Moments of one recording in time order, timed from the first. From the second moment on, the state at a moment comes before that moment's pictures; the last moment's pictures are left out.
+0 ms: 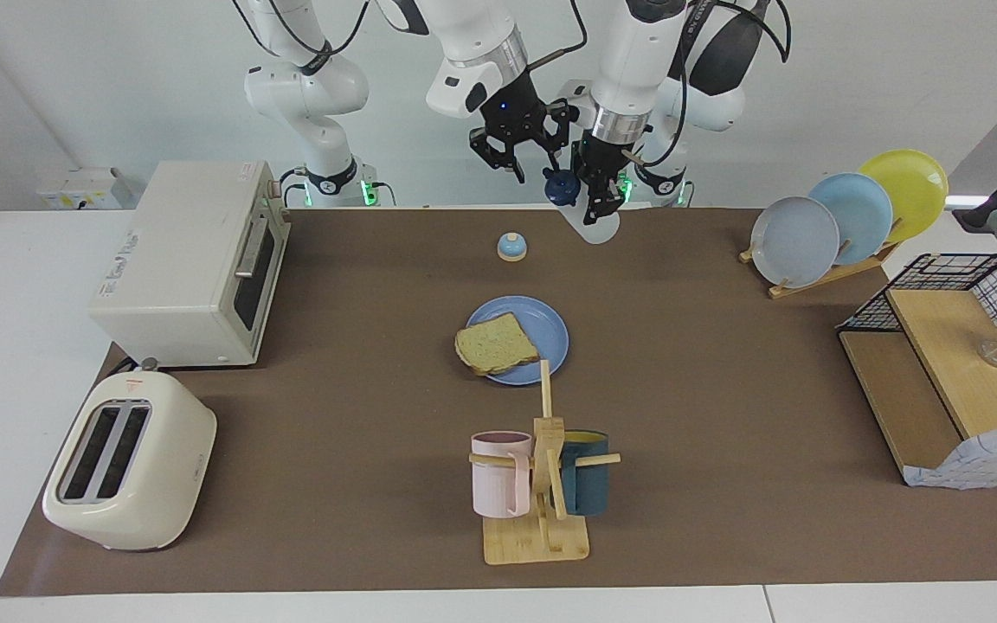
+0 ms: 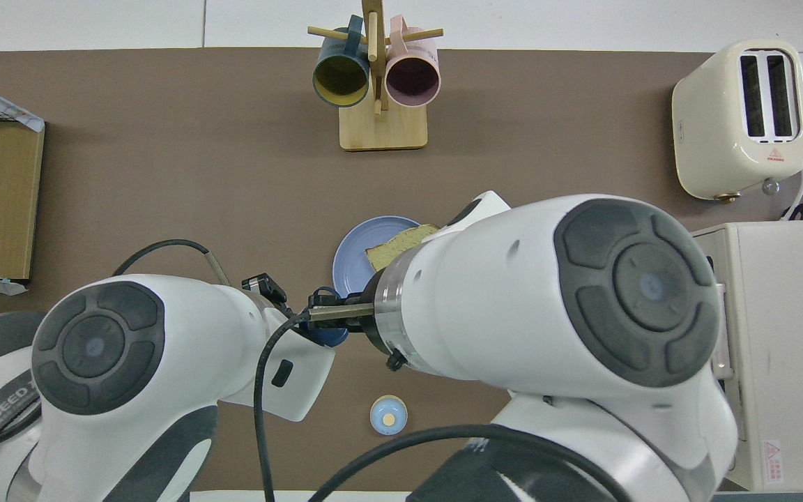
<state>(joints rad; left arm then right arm) -0.78 -0.22 0.12 -2.02 -0.06 1.82 0.69 0.07 0.05 0.60 -1.56 0.30 1.82 0.64</state>
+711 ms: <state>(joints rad) -0.78 -0.22 0.13 -2.02 -0.06 1.82 0.67 0.07 0.05 0.62 -1.56 0.30 1.86 0.68</state>
